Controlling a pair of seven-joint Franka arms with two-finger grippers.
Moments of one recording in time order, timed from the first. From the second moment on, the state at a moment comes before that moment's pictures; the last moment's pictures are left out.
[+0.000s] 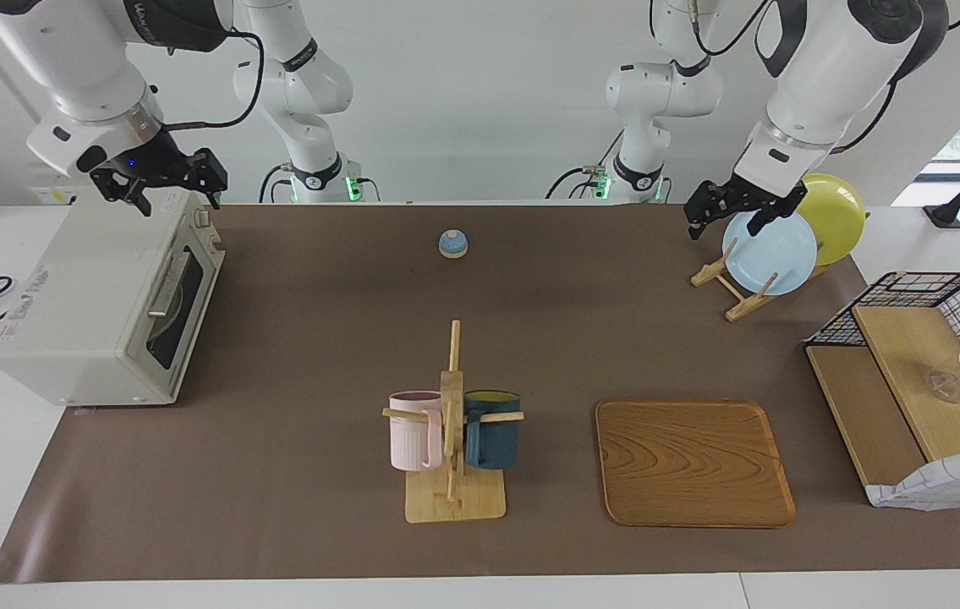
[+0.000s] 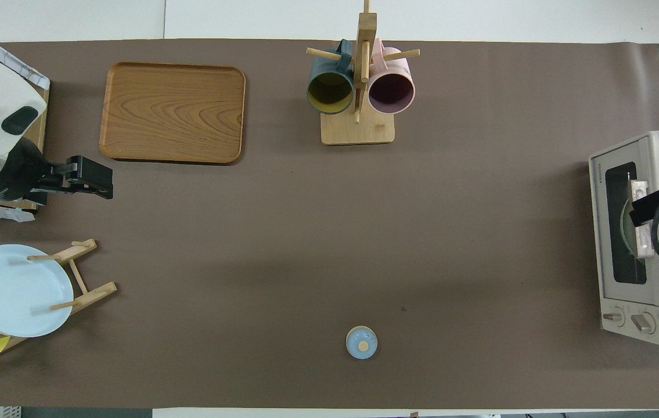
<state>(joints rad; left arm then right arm) -0.18 -0.01 -0.03 -1.62 -0.04 1.54 -0.20 -0.08 -0.02 0.05 -1.57 -0.08 1.37 -0.19</state>
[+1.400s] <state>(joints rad) -0.18 -0.01 -0.03 -1.62 -0.04 1.54 -0.20 -0.05 -0.02 0.02 -1.57 -0.08 1.36 -0.17</state>
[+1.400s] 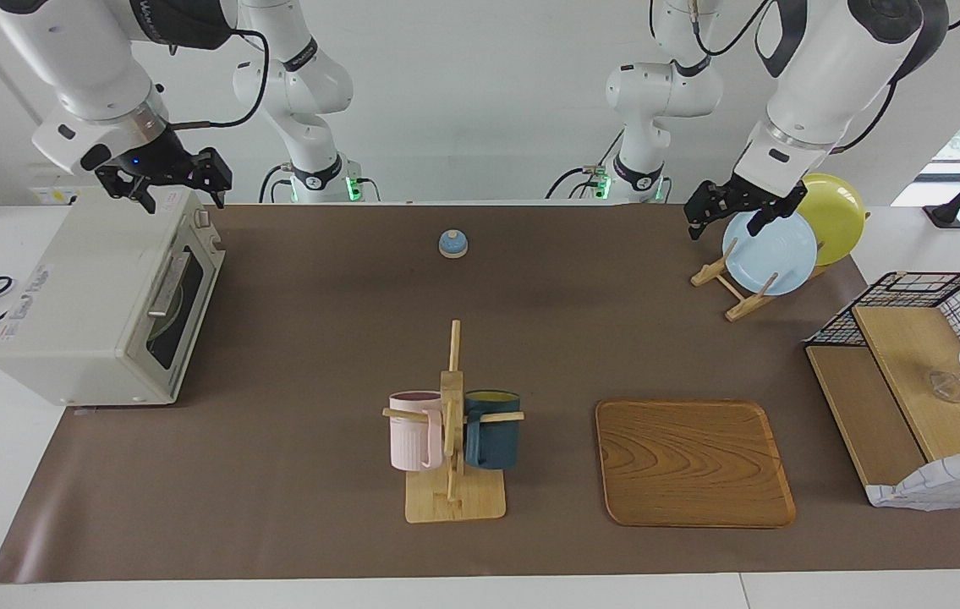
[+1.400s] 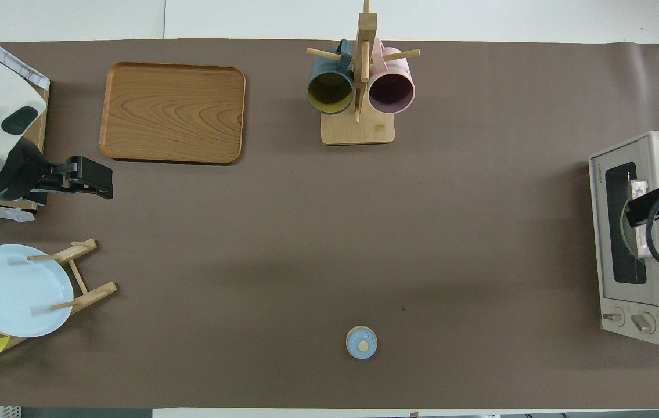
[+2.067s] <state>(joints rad) -0.18 -0.01 -0.03 -1.62 -0.04 1.54 -0.20 0.03 -0.02 -0.04 -1.55 -0.08 1.36 -0.12</state>
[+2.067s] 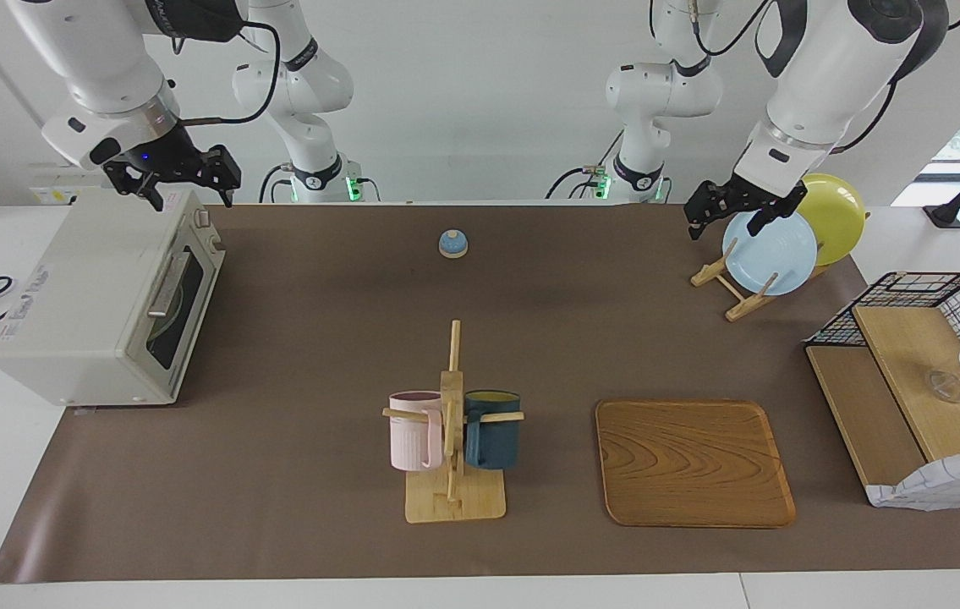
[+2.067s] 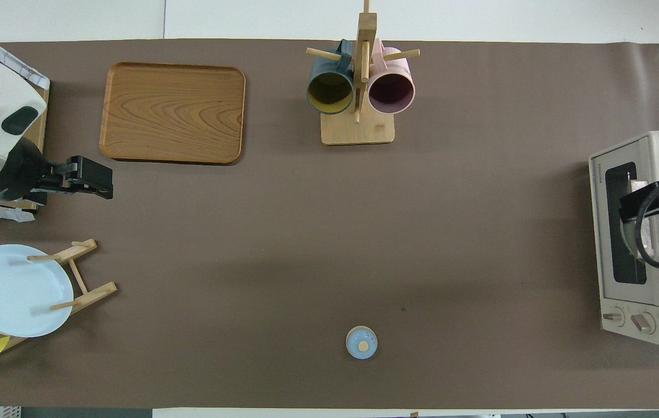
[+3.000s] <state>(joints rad) -0.18 -0.01 -0.03 -1.62 -0.04 1.54 -0.20 0.01 -0.01 -0.05 -1.55 -0.01 1.44 -0.05</state>
